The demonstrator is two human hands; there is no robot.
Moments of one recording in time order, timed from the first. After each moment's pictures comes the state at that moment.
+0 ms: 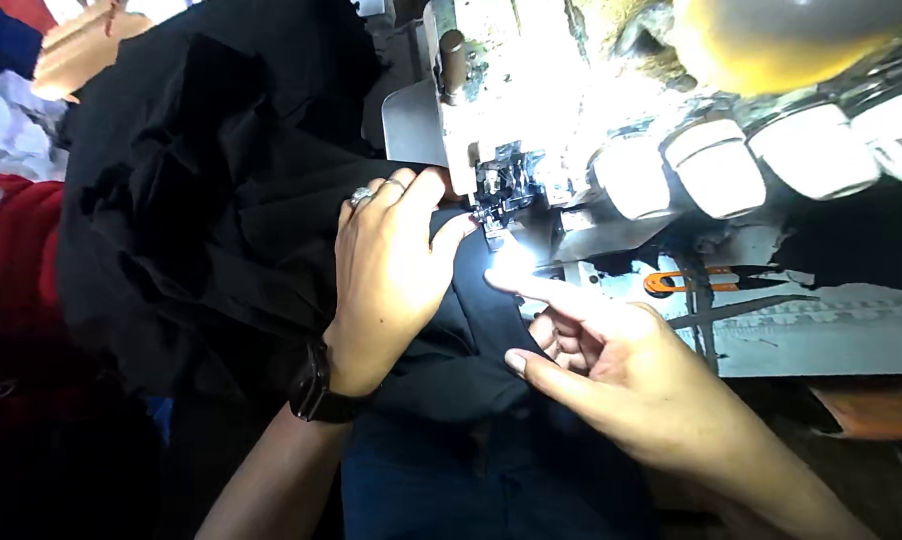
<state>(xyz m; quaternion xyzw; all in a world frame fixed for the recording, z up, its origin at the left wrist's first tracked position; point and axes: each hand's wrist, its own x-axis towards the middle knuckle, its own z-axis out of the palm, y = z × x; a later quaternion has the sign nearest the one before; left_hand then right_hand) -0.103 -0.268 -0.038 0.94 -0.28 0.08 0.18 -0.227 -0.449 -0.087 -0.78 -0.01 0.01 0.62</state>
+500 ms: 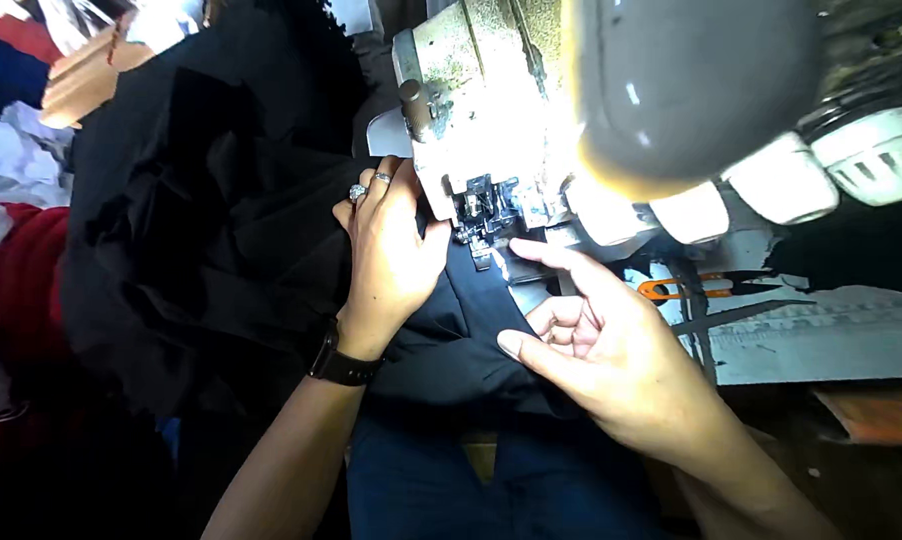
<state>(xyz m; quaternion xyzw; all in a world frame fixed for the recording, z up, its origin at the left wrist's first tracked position) -0.080 -0.275 -0.061 0.91 -0.31 0.13 0.25 -0.216 -0.447 -0.085 -0.72 0.08 -0.02 0.69</state>
